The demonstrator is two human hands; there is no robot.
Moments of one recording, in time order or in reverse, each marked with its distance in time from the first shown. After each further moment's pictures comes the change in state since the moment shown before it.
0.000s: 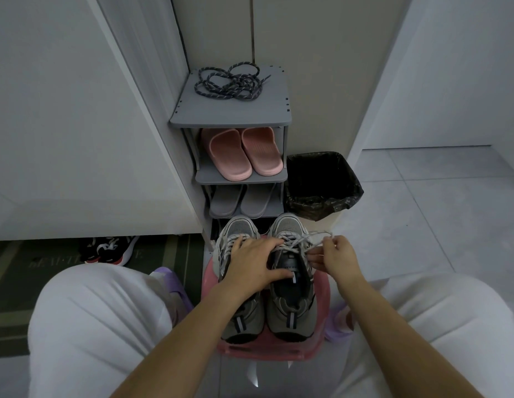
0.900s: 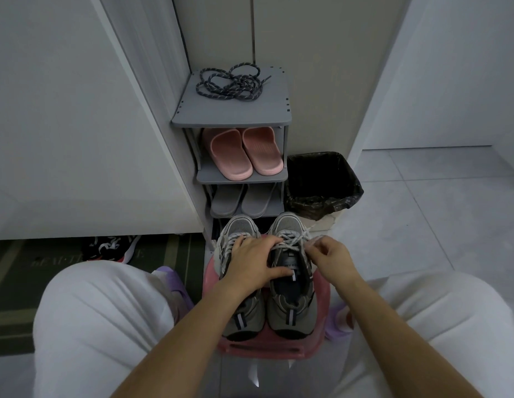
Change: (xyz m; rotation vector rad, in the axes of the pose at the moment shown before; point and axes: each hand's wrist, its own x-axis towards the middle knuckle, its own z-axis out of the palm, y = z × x) left_hand -0.002 0.003 -0.002 -0.009 0.009 -0.018; right_hand -0.008 0.005 -0.002 -0.221 -0.096 -0.155
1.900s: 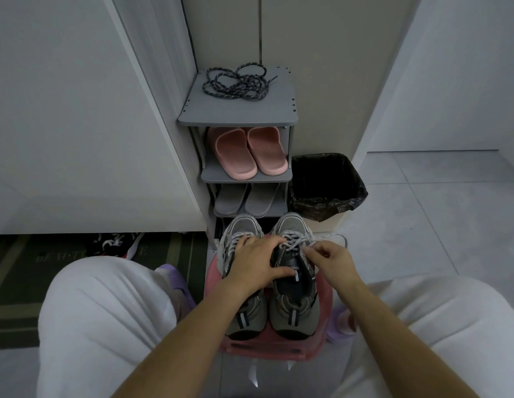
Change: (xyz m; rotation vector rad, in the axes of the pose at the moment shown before) left_hand -0.002 0.001 -0.001 -0.011 -0.004 -0.006; right_hand -0.001 0.006 0.001 -0.044 -0.021 -0.028
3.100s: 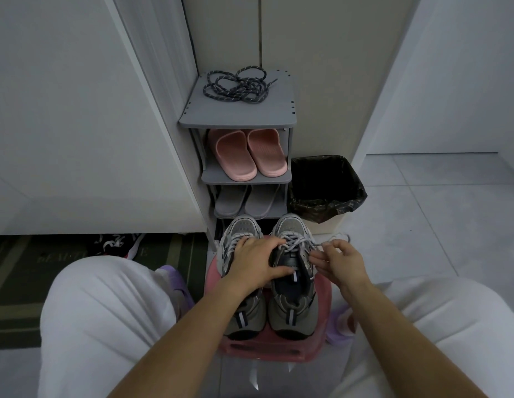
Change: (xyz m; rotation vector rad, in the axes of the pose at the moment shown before) left_hand 0.001 -0.002 0.002 -0.028 0.008 0.004; right_hand -0.004 -0.010 -0.010 0.498 0.086 0.286
